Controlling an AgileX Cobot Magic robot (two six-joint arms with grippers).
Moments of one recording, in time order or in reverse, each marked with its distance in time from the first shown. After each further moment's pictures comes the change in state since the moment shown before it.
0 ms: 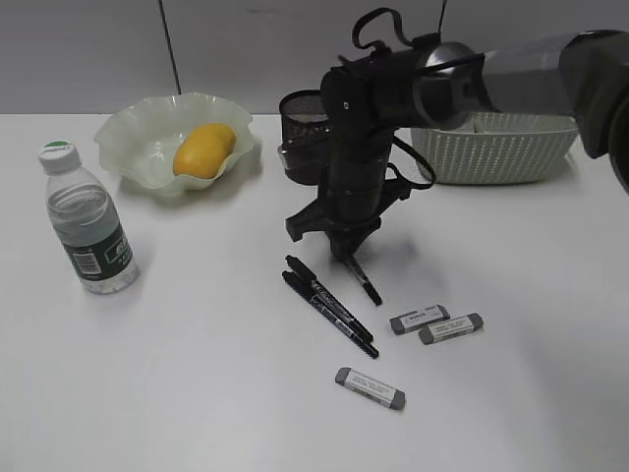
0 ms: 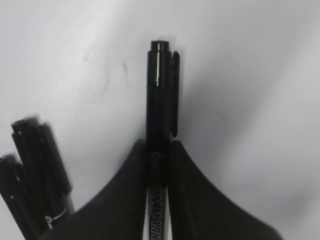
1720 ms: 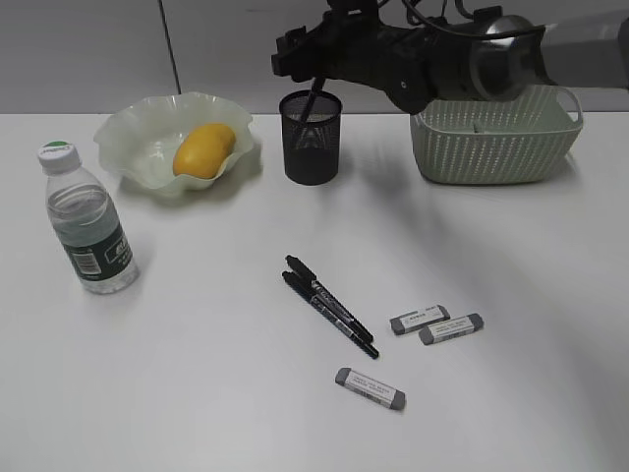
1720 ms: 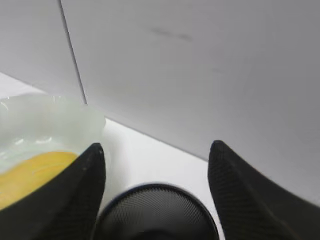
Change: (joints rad) left arm 0.000 0.000 0.000 0.001 0.000 0.000; right arm -0.118 -0.033 0.007 -0.225 -1.109 0.099
